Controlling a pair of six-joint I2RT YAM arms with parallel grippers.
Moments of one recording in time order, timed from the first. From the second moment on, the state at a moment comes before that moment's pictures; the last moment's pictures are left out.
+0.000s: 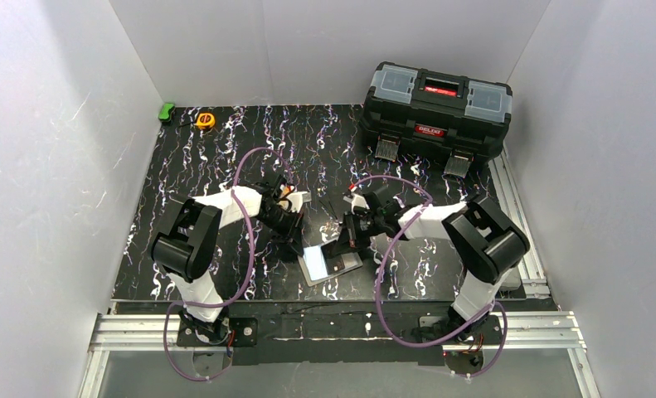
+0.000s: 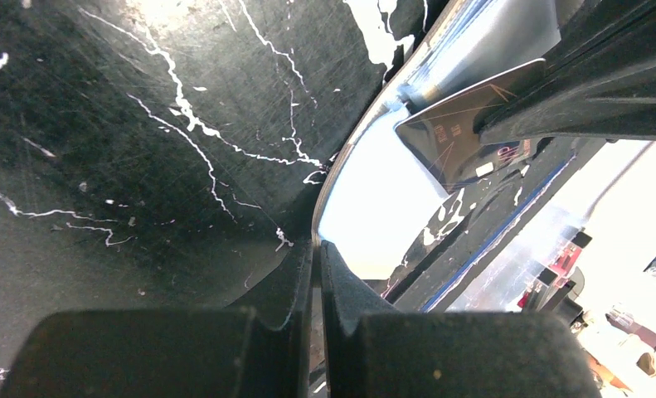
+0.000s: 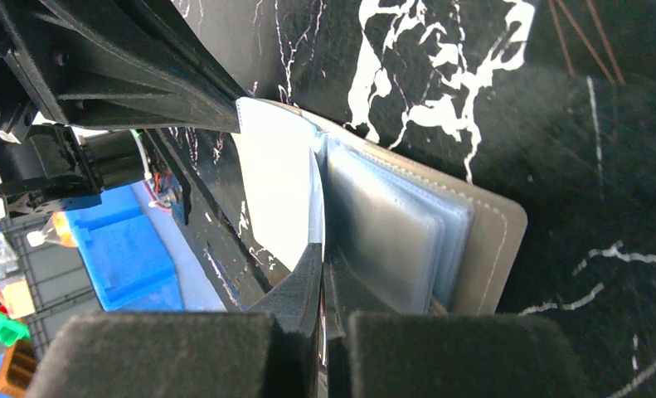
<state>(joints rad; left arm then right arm) -0.42 1.74 0.95 -0.62 0.63 -0.06 0.67 1.76 0.78 0.11 -0.70 0.64</state>
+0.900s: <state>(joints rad) -0.42 1.74 0.95 -0.62 0.64 -0.06 0.68 1.69 0.73 0.09 -0.62 0.68</state>
